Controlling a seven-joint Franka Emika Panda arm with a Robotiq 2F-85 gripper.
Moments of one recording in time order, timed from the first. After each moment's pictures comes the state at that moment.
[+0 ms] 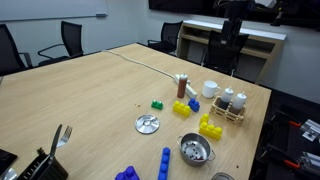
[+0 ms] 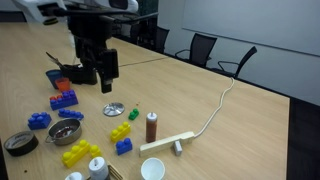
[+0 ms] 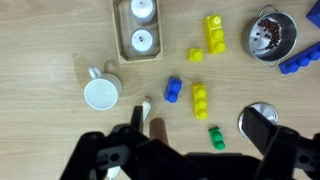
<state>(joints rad) 0.05 -0.10 0.03 -2.18 0.04 2.03 0.02</state>
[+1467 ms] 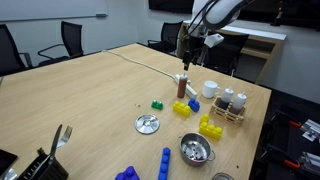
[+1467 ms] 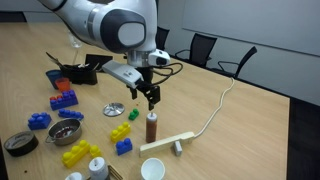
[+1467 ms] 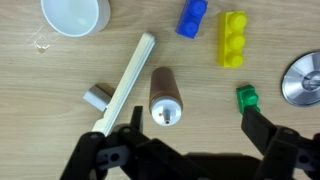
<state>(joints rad) 0.05 0.42 0.03 -1.88 -0.03 2.36 0.02</state>
